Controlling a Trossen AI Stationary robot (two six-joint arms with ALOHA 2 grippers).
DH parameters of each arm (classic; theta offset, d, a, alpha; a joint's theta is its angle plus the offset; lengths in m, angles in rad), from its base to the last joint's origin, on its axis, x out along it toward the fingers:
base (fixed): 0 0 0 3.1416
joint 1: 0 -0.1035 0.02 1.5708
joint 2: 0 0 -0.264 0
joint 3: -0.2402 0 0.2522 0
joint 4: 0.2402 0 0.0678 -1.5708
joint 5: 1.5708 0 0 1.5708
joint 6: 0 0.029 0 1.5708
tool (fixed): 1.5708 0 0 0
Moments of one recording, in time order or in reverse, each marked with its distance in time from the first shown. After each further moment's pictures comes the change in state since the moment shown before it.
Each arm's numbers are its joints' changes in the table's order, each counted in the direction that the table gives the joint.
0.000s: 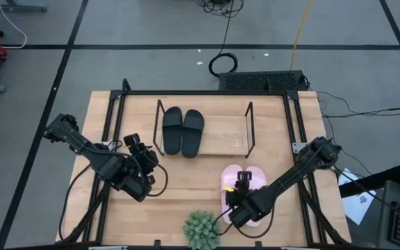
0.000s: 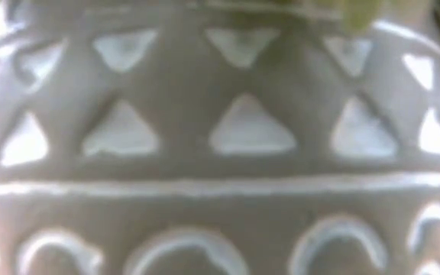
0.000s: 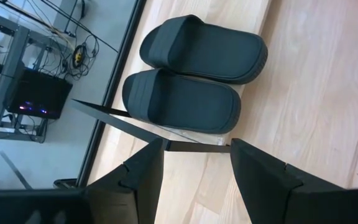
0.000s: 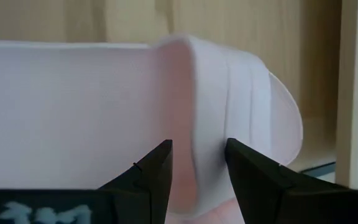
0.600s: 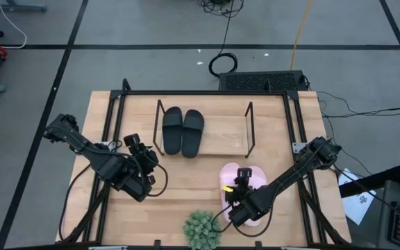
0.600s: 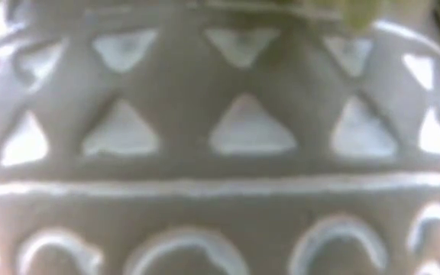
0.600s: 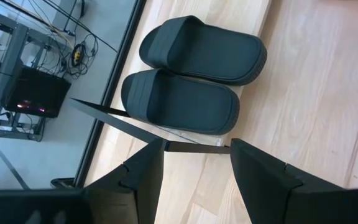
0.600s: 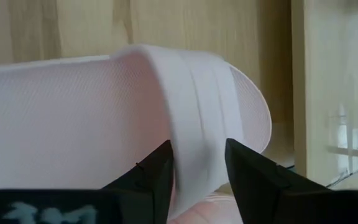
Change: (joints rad) left arm 0.000 0.000 0.000 -0.004 0.000 -0.013; right arm 0.007 0.004 0.001 0.029 0.124 -0.002
